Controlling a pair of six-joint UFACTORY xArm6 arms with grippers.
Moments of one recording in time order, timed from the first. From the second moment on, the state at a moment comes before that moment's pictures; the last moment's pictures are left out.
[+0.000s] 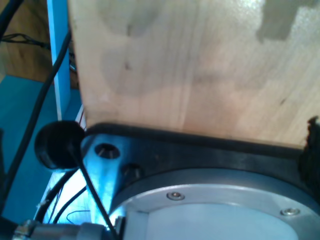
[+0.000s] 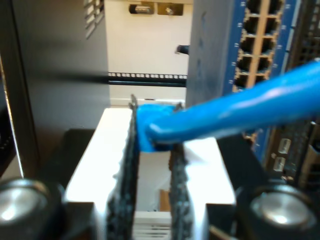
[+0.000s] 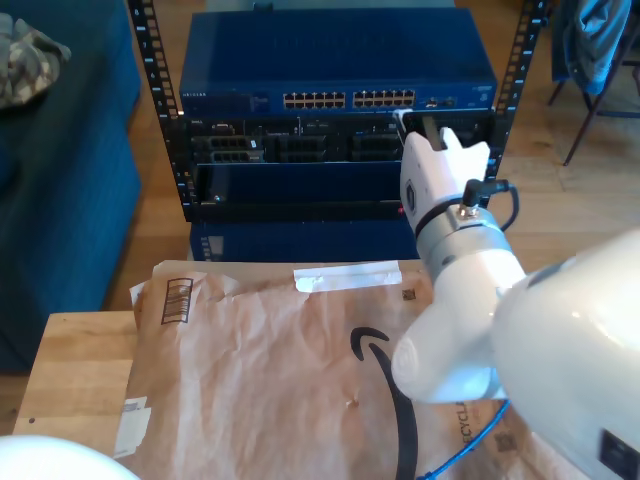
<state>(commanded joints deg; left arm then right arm) 96.9 -28.9 -6.0 7.1 61.2 -5.0 29.3 9.9 -37.5 25.9 -66.9 75.6</state>
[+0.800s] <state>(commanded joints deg) 96.9 -28.9 -6.0 7.1 61.2 -5.0 32.5 23.8 -49.3 41.3 -73.0 75.4</state>
